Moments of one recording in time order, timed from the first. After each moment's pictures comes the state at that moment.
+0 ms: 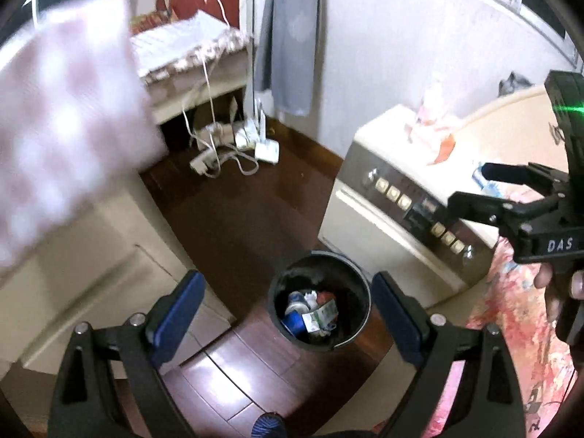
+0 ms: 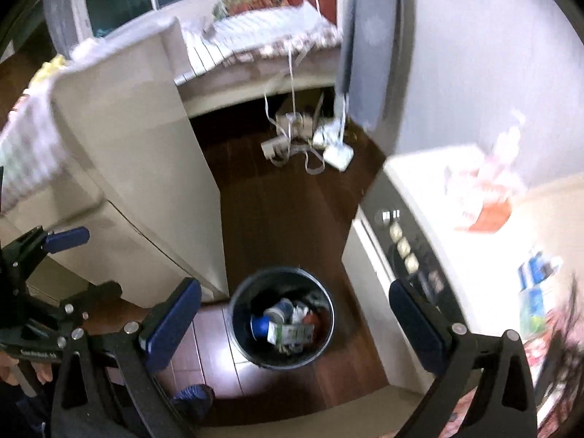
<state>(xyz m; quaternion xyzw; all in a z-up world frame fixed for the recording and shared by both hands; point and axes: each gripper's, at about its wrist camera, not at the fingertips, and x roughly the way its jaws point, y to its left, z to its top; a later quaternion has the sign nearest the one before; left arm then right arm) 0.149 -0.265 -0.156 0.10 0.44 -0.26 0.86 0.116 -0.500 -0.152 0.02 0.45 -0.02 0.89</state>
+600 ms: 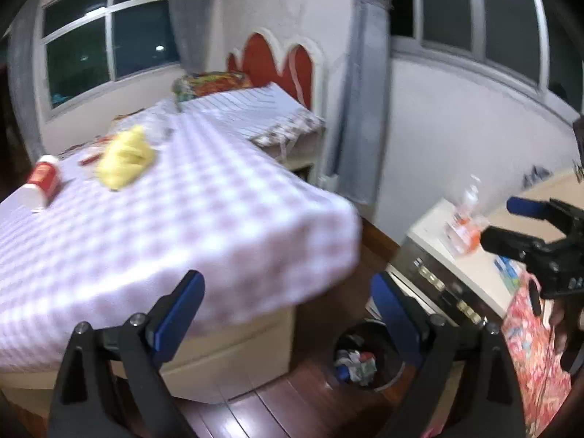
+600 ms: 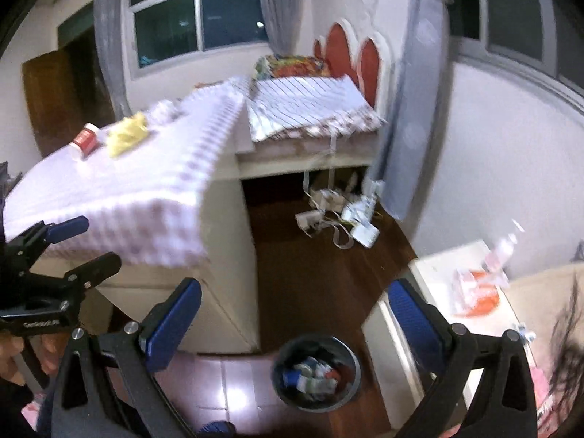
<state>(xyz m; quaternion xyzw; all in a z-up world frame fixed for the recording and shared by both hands) 0.153 -0.144 -0.033 0.05 0.32 -0.16 0.93 0.119 -0.383 -0.010 -0.01 0.34 0.04 0.94</state>
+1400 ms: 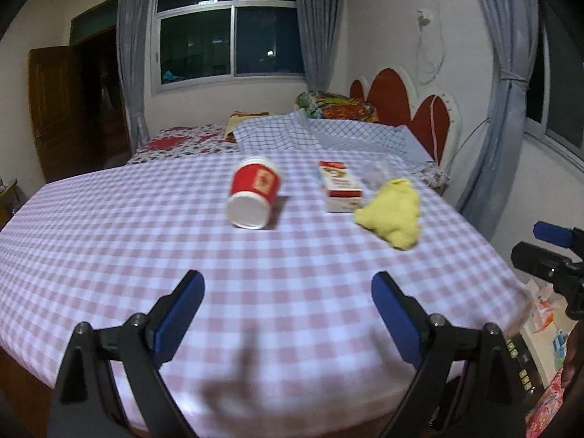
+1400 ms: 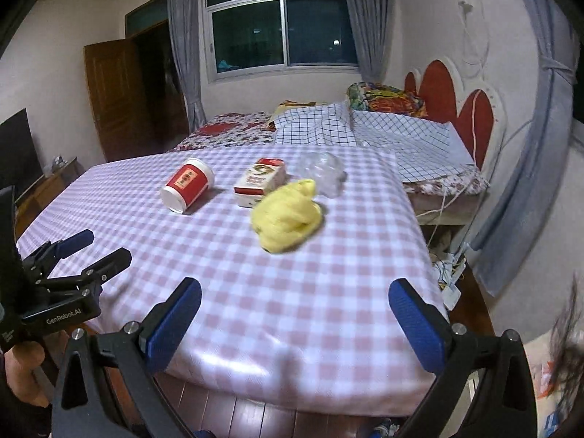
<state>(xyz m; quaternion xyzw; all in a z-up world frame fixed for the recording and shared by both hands) 0.220 0.103 0.001 -0.03 0.29 0.02 0.96 0.243 -0.126 0.043 -0.04 0.32 0.16 0.93</state>
